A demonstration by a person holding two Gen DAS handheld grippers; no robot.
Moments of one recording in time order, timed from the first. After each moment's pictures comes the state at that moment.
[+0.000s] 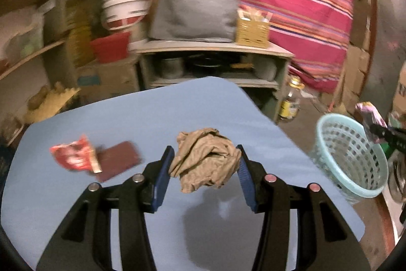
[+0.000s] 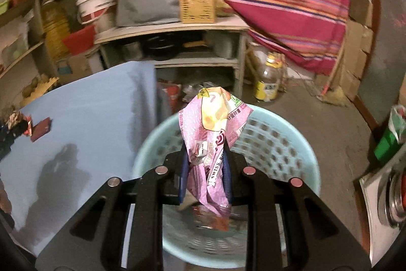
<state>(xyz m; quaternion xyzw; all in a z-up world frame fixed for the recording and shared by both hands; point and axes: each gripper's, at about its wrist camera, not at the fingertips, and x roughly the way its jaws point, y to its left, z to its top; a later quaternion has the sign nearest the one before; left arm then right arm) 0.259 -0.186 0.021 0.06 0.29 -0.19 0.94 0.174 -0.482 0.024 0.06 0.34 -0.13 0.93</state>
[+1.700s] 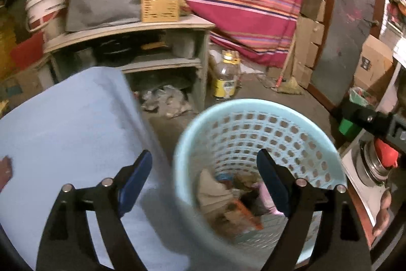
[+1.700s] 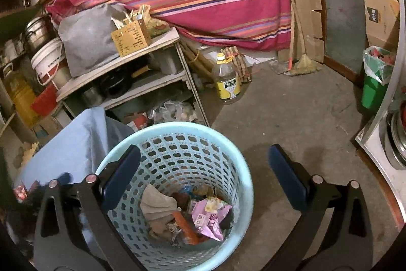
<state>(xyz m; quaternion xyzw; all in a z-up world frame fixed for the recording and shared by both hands) 0.257 -0.378 -0.006 0.07 0.33 -0.31 0.89 0.135 -0.581 0.025 0.19 0.28 -0.23 0.91</state>
